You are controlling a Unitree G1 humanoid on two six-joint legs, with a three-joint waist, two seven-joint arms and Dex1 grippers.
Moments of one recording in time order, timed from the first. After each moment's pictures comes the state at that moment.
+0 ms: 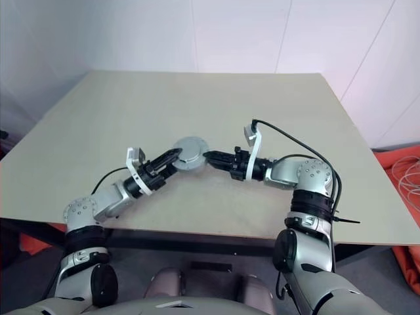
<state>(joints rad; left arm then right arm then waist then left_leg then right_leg) -0.40 0.11 0.54 0.28 -1.35 1.31 -0.29 -0.69 -0.13 -0.51 0.30 1.03 1.61 0.27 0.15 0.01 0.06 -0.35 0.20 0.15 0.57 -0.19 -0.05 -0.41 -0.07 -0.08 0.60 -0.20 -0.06</state>
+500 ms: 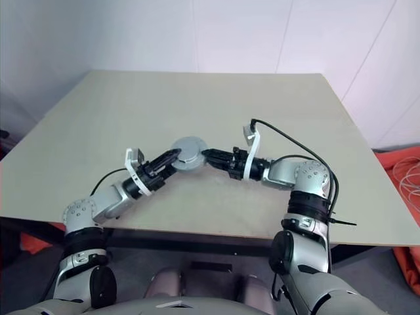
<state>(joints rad) -0.39 0.11 0.52 0.28 -1.36 1.30 -0.28 -0.68 -0.10 -0.51 0.26 1.02 1.59 0.27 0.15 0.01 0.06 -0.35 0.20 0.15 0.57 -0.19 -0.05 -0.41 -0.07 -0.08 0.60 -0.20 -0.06</state>
